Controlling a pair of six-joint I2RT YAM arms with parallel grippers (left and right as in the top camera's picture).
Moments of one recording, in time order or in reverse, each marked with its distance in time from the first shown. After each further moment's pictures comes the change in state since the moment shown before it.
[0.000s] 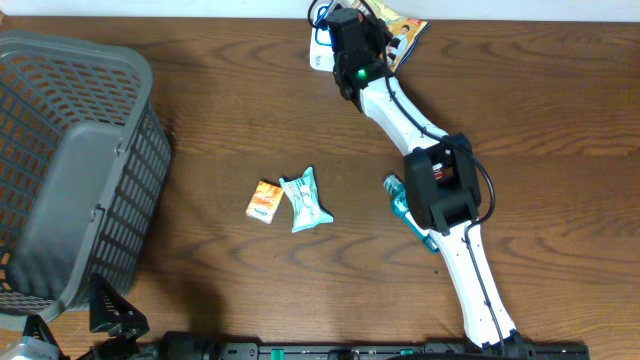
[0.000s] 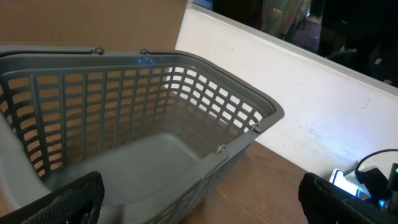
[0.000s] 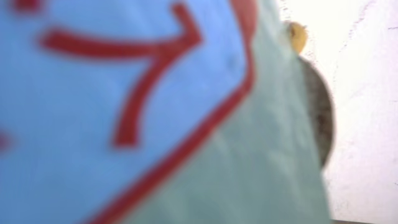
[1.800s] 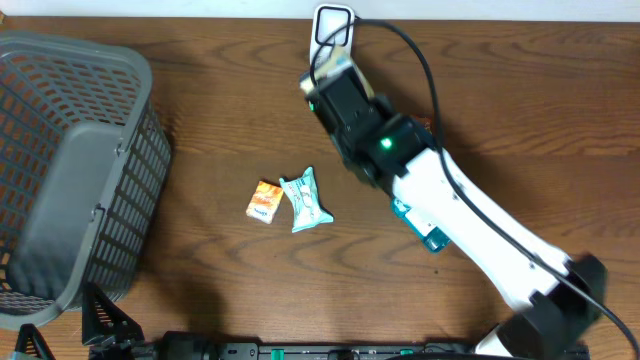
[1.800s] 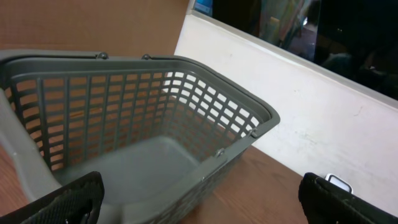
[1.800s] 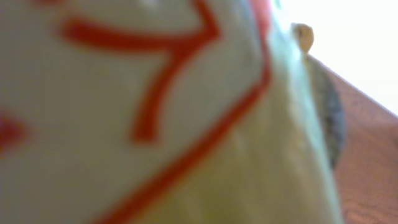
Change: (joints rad) left arm 0.000 0.000 0.050 -0.031 0.000 -0.014; right arm 0.275 -0.916 -0.663 -0.675 -0.203 0.820
